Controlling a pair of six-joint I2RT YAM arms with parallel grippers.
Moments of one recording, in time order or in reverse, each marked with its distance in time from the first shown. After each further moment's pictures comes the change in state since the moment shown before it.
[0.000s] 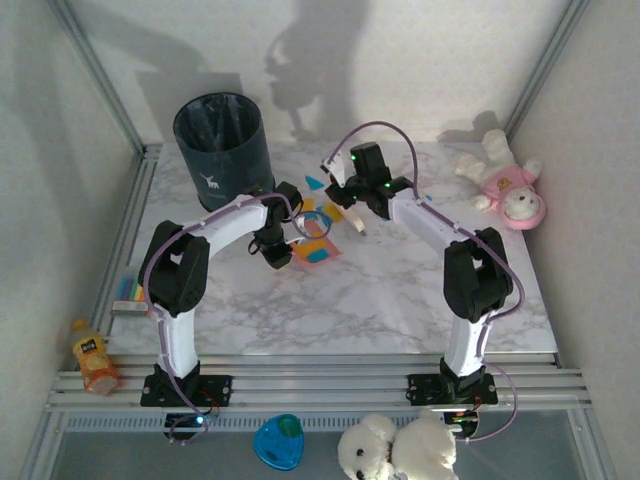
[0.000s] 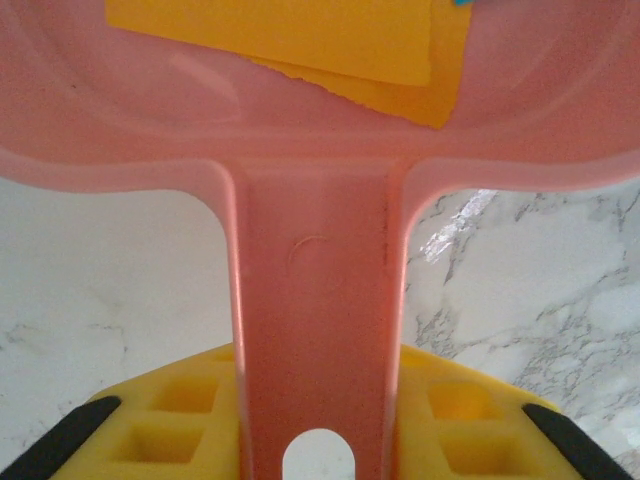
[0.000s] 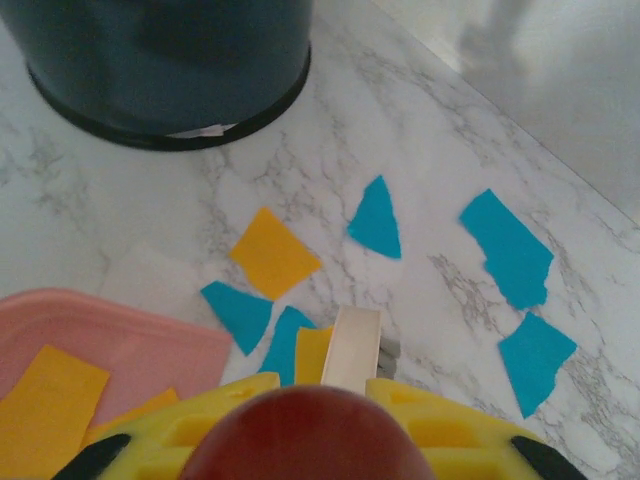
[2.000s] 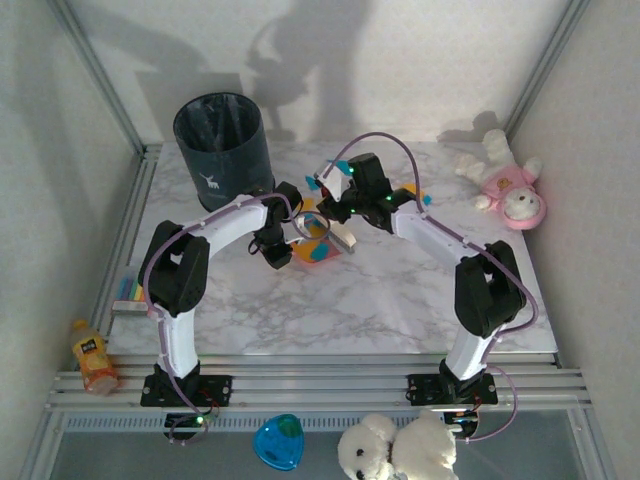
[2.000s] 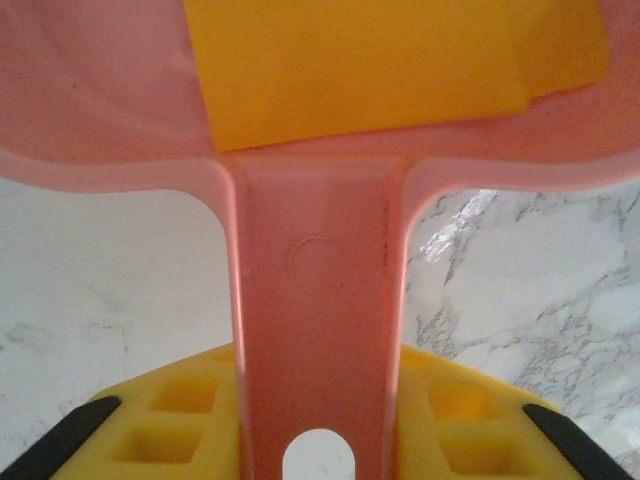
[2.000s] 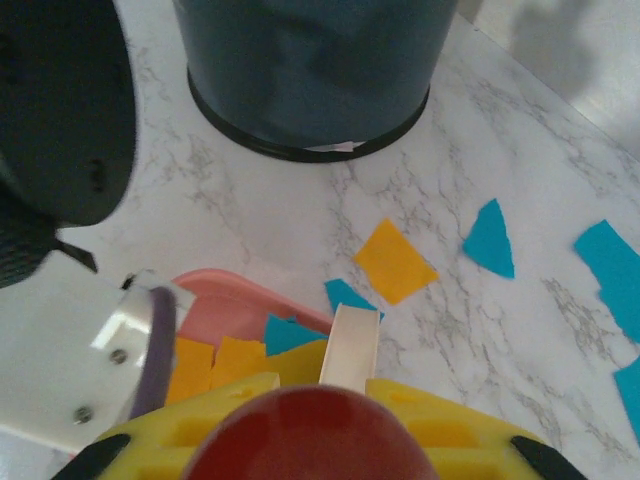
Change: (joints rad) left arm 0.000 0.000 0.000 0.000 0.000 0.000; right arm 0.058 -0.116 -0.113 0.005 -0.126 0.026
